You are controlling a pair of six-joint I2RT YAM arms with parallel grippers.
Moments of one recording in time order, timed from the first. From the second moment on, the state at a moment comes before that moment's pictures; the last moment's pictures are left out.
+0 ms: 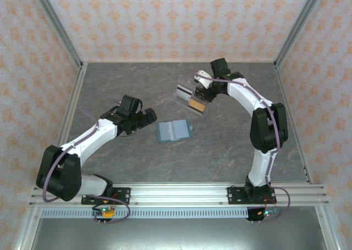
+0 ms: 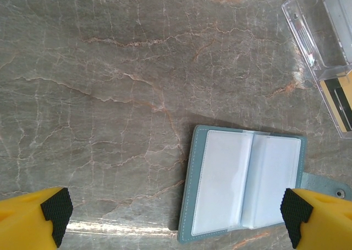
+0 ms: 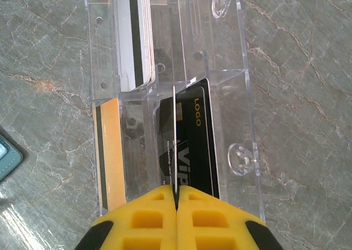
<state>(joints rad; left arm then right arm) -0.34 1.35 0.85 -0.50 0.06 -0.83 0.31 1.91 1.57 -0.68 -0.18 -0.61</state>
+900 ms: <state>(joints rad) -0.34 1.13 0.86 -0.57 -0.20 -0.76 0.31 1.38 1.16 -0.33 0.16 0.02</state>
